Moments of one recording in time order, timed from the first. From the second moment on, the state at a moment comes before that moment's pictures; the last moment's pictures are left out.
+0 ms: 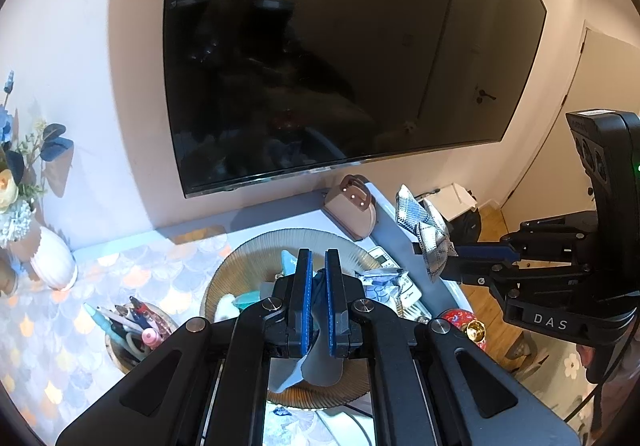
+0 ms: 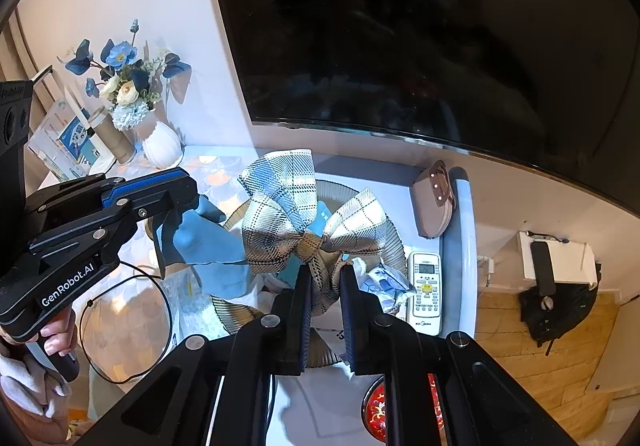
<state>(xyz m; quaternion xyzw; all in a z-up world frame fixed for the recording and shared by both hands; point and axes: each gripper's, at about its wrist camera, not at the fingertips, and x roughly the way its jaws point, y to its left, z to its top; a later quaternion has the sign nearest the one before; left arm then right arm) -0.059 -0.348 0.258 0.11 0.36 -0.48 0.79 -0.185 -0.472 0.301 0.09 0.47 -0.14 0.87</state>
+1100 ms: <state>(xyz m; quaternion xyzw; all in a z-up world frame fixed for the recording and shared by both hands) -0.047 -0.330 0.267 0.10 0.35 -0.41 0.84 -0.184 -0.488 0.307 0.15 0.44 -0.10 0.88</state>
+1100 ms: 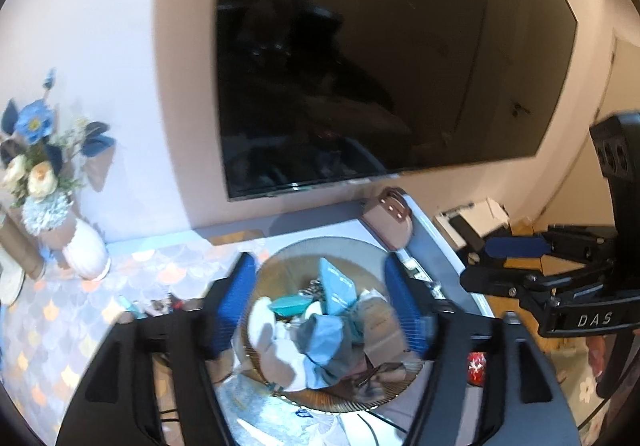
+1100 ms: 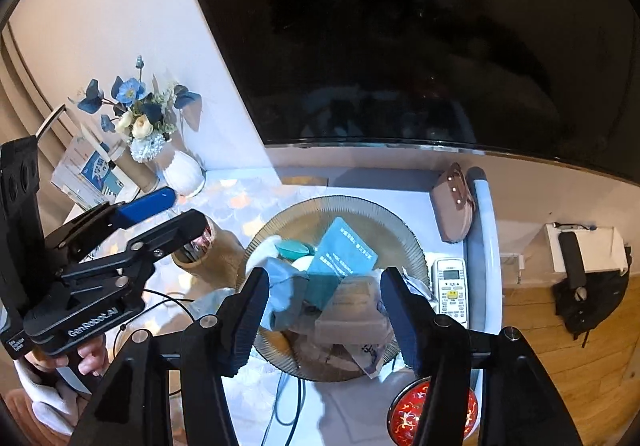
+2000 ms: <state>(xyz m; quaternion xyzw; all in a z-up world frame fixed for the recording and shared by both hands) -0.037 -0.020 0.262 -0.05 0.32 -0.09 0.94 -0.096 -0.315 0.316 0.03 0.38 0.10 0.92</state>
